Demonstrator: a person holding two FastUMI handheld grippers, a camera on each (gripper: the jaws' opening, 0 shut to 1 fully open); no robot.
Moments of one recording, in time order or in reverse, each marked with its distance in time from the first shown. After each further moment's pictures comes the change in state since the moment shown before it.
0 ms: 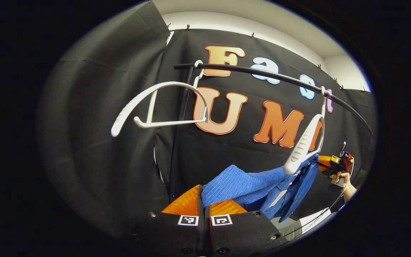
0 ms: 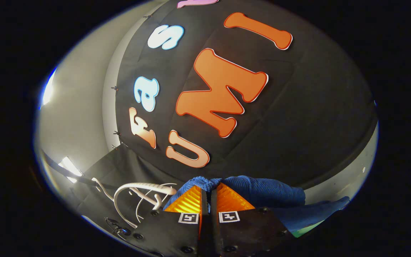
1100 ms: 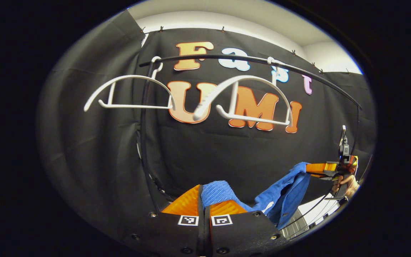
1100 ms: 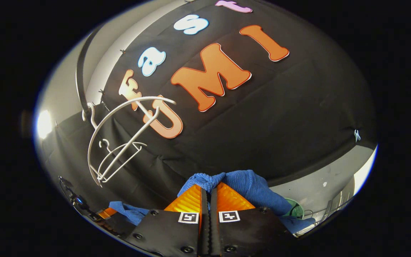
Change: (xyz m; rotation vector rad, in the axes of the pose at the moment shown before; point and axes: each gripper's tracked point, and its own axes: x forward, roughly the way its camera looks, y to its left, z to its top) left arm -0.035 -0.105 -0.065 0.095 0.047 -0.130; right arm -0.113 -0.027 -0.130 -0.296 0.068 -0.268
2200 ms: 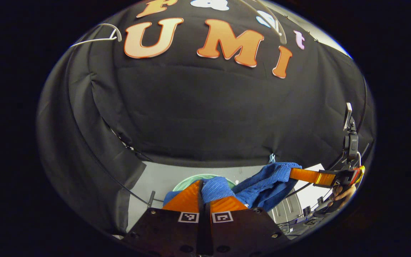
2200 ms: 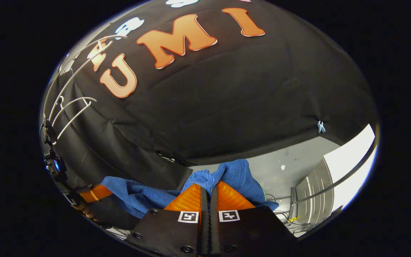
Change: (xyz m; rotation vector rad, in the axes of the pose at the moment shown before) left arm 0.116 -0.117 -0.193 0.041 0.491 -0.164; right arm 0.017 -0.145 -0.143 -0.075 0.255 -0.365
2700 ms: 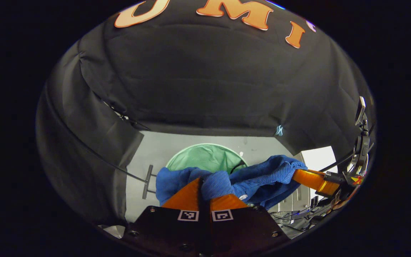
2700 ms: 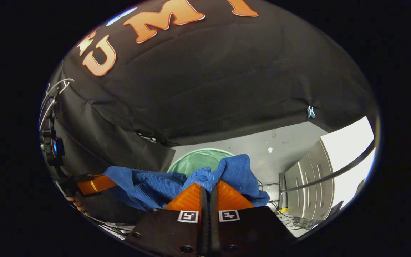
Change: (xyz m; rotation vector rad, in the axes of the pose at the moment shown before) left arm 0.066 -0.014 -0.057 -0.023 0.296 0.030; right arm 0.059 -0.051 -0.069 -0.014 0.171 -0.106
